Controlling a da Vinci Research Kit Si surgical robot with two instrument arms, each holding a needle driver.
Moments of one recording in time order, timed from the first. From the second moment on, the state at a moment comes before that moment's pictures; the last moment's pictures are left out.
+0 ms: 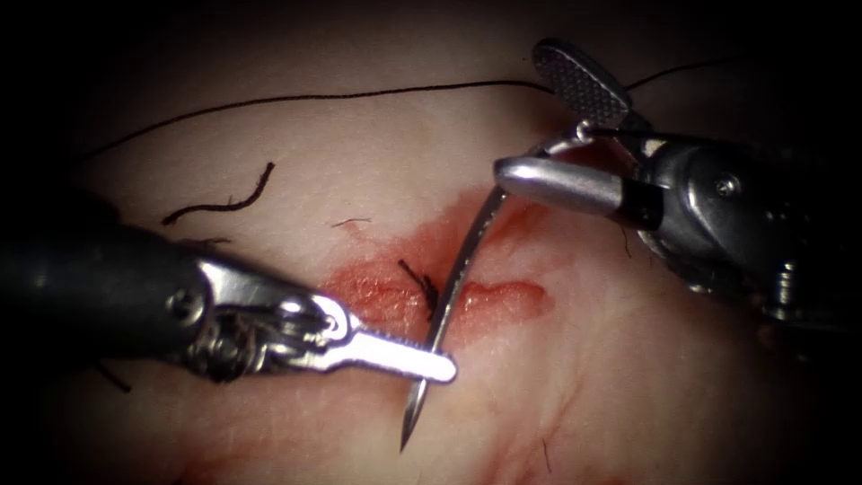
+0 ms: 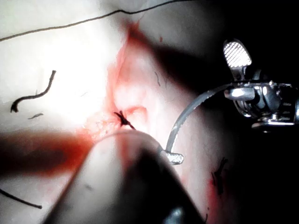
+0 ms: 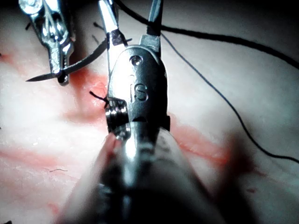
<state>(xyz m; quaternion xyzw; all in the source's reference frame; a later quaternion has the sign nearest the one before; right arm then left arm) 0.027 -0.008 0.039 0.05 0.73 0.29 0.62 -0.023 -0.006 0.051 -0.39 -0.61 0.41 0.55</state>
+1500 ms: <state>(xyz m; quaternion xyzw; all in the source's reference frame) 0.017 -0.004 0.042 0.16 0.75 0.28 0.58 -0.024 -0.003 0.053 -0.58 -0.41 0.56 0.42</state>
